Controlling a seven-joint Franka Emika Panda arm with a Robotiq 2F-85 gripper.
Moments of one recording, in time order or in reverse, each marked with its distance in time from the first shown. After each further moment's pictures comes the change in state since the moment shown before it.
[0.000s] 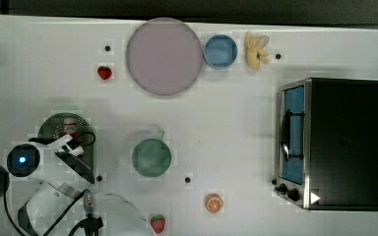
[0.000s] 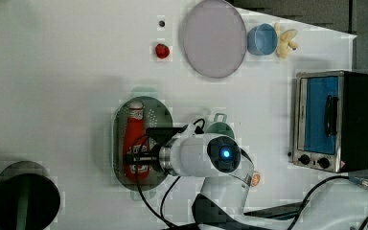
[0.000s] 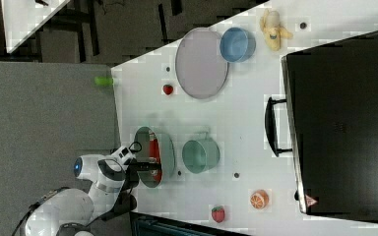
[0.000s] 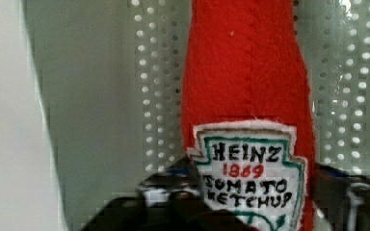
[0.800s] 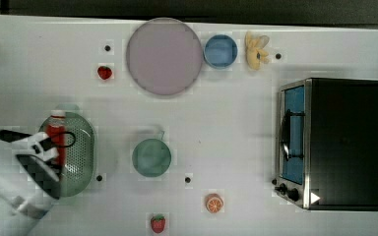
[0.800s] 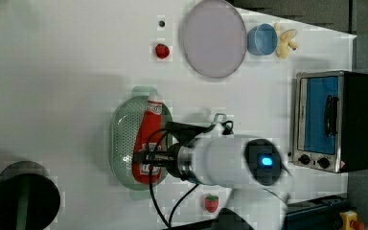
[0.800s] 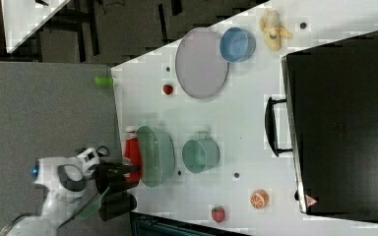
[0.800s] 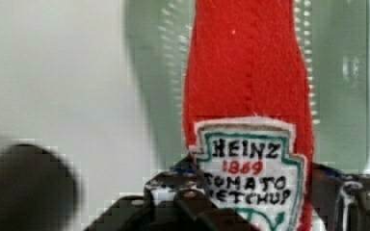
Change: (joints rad) arm -0.085 -0.266 0.162 0.066 0.292 -0.231 0.012
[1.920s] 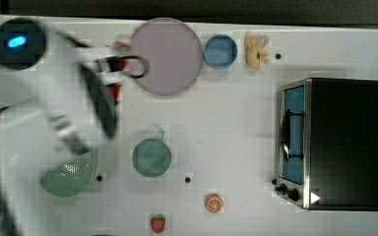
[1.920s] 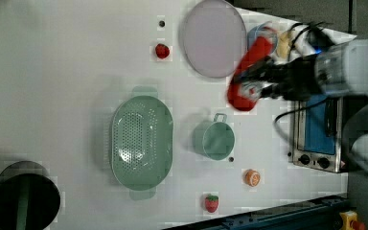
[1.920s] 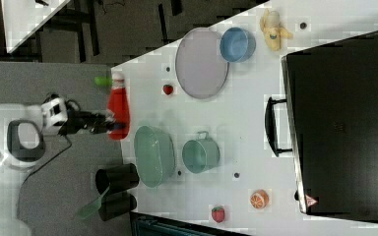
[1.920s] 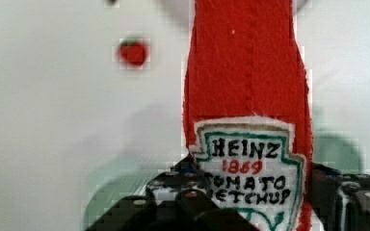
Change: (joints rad) arm -0.236 -0.100 -0.150 0.371 0.037 -0.423 -0.127
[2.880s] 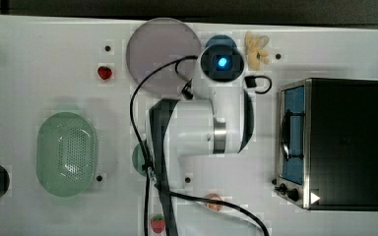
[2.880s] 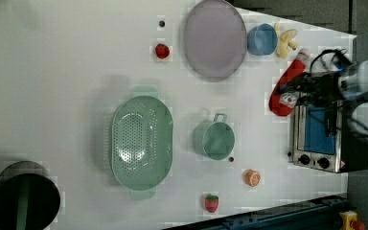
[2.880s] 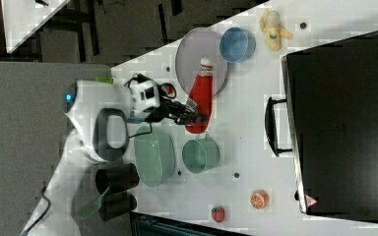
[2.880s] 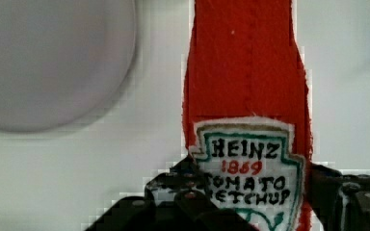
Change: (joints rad) arm -0.160 -0.016 -0.259 -0.281 -0.026 0.219 -0.325
